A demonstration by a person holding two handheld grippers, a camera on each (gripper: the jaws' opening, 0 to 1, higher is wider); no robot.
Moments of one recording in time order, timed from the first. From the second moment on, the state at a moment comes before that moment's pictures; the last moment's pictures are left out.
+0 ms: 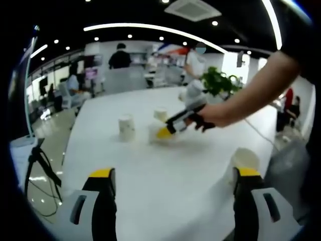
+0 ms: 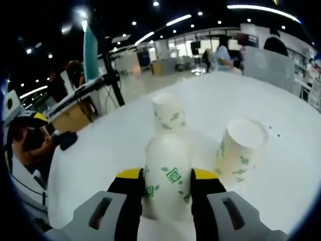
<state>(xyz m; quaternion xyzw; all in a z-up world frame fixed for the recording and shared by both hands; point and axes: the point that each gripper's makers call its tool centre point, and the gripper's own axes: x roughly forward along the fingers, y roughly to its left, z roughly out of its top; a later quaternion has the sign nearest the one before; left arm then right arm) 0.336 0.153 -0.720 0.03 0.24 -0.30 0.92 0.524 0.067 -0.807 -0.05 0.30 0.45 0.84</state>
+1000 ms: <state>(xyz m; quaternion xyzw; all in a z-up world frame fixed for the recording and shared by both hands) 0.337 0.113 -0.668 0.05 0.19 -0.37 0.91 0.457 0.002 -0.648 0.10 0.16 0.45 0.87</state>
